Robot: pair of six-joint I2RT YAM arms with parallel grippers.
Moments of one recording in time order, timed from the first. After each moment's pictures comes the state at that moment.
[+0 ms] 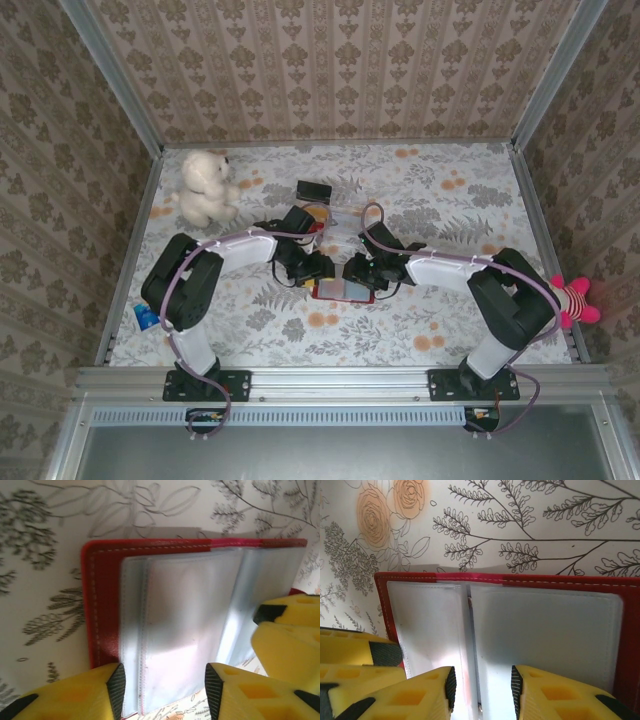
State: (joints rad) left arm -0.67 1.79 1.05 -0.50 0.50 -0.68; right arm 0.62 1.64 0.84 -0.22 -0.22 0.94
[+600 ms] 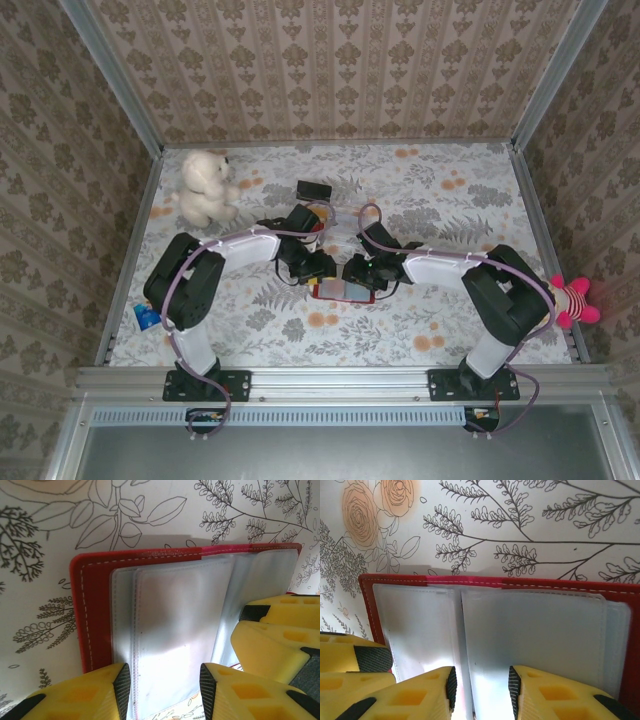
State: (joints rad) left arm -0.69 1.81 1.08 -0.53 0.48 -0.68; right arm 0.62 1.68 0.85 -0.22 -0.22 0.92
